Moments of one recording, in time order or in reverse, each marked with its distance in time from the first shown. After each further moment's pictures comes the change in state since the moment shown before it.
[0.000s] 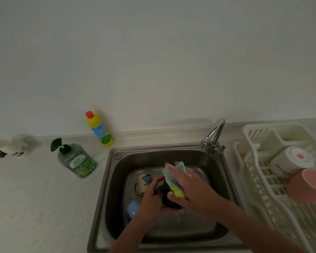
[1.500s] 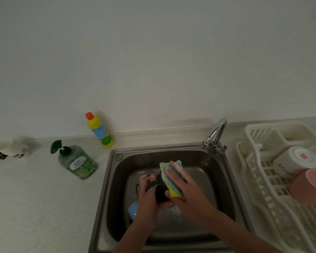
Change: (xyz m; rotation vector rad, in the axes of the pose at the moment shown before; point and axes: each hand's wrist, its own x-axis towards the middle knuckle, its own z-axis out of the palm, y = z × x) left_hand 0.008 -0.002 -0.001 -0.336 0.171 0.081; right_hand 0.009 0.003 0.039 0.298 0.261 -0.013
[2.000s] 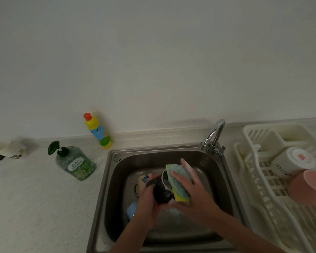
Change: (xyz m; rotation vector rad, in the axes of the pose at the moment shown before) left_hand 0.003 0.005 0.009 0.034 -0.082 -0.138; right_hand -0.011 0.009 -0.013 0.033 0.036 -0.006
